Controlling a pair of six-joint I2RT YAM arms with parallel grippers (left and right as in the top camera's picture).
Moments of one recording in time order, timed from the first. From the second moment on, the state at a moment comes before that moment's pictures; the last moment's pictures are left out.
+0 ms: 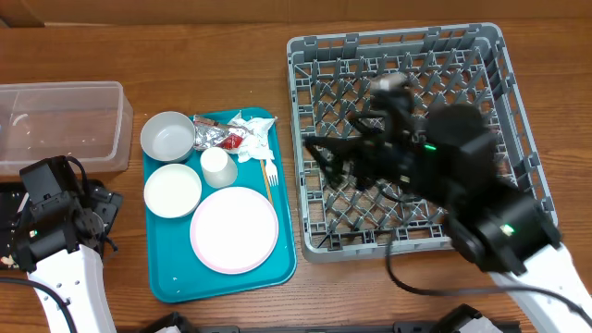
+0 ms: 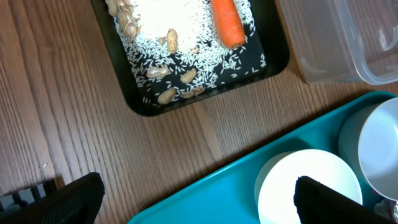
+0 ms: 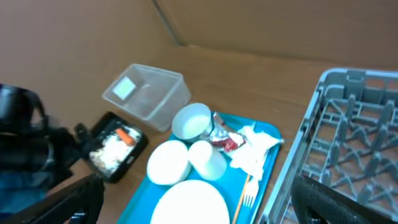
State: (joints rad) left arm 0.47 1.10 0.99 -1.07 -0.24 -0.79; right arm 0.59 1.17 1.34 -0.60 -0.25 0.33
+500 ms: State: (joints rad) left arm 0.47 1.10 0.99 -1.08 -0.24 -0.79; right arm 0.78 1.62 1.47 -0.56 -0.08 0.30
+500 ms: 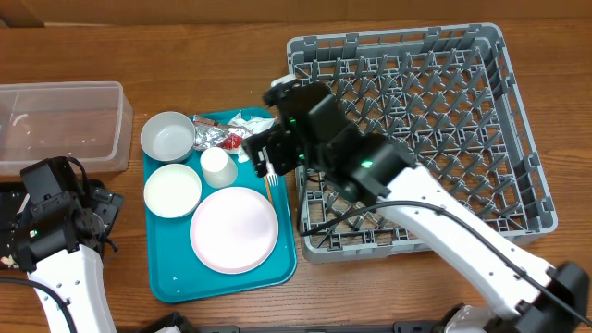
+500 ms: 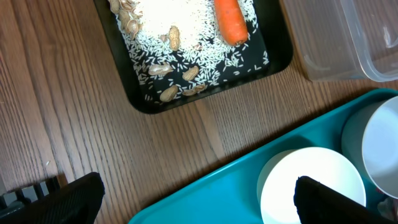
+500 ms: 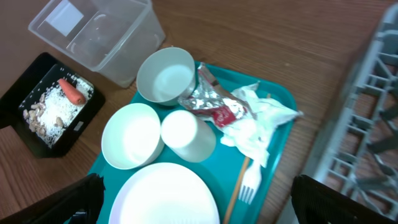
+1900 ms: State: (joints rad) left arm 0.47 1.10 0.99 -1.08 -0.24 -0.79; right arm 0.86 1.90 1.64 -0.98 -0.09 0.24
